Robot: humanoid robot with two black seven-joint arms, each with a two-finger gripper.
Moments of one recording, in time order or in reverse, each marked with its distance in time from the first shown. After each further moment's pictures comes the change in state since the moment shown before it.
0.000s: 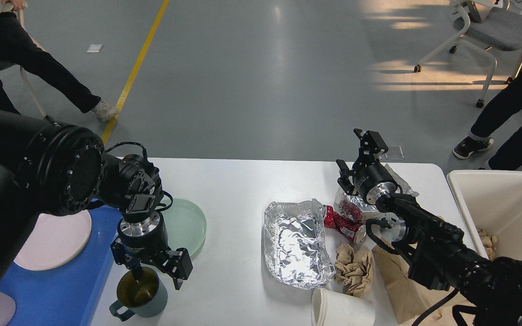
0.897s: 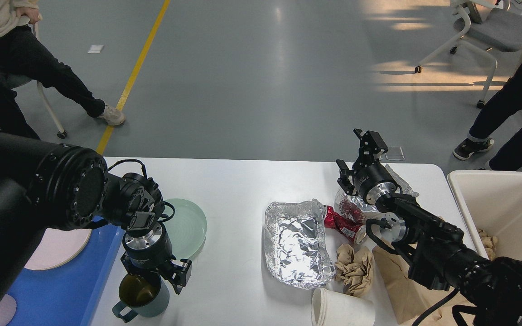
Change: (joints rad) left arm 0.097 0.001 -0.009 0.052 -0.014 0.081 -0.007; right arm 0.000 0.000 0.000 0.000 0.000 0.000 0.000
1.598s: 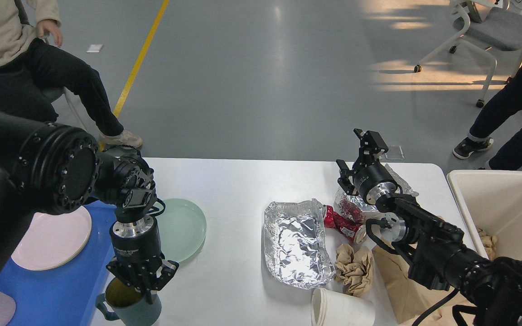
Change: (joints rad) left arm -0.100 0.021 0.010 -0.029 -0.001 -0.269 -0.005; right arm 0.000 0.000 0.000 0.000 0.000 0.000 0.000
